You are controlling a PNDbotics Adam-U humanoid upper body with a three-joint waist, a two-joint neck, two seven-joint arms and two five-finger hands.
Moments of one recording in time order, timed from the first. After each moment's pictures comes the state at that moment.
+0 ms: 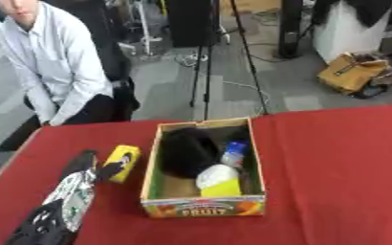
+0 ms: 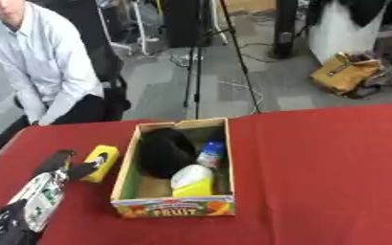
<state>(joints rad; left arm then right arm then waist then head) -0.98 0.32 0.10 -0.76 -1.02 0.48 -0.07 -0.25 -0.34 -0.15 -1.98 0.13 -0.39 -0.36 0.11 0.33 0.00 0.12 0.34</state>
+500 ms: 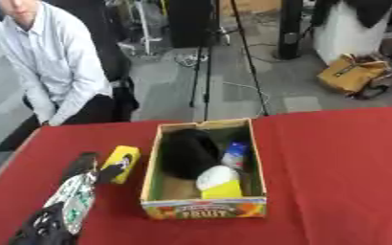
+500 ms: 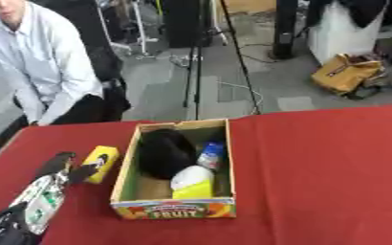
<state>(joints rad) -0.98 0.34 0.10 -0.73 -1.01 0.48 -0.07 -0.26 -0.34 -0.14 -1.98 0.12 -0.39 -0.34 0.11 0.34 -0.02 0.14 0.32</state>
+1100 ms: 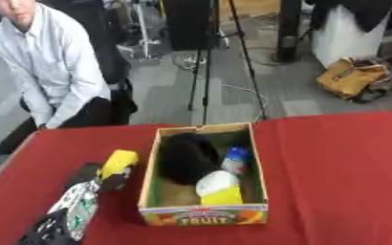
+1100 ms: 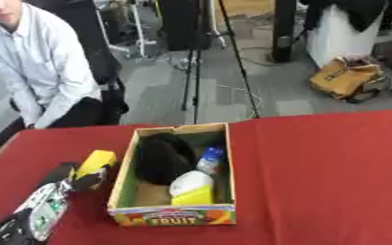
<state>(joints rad) -0.99 0.35 0.10 -0.70 -1.02 0.50 -0.07 -0.27 -0.34 -0.13 -1.98 0.10 -0.39 -0.33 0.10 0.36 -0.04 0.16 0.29</state>
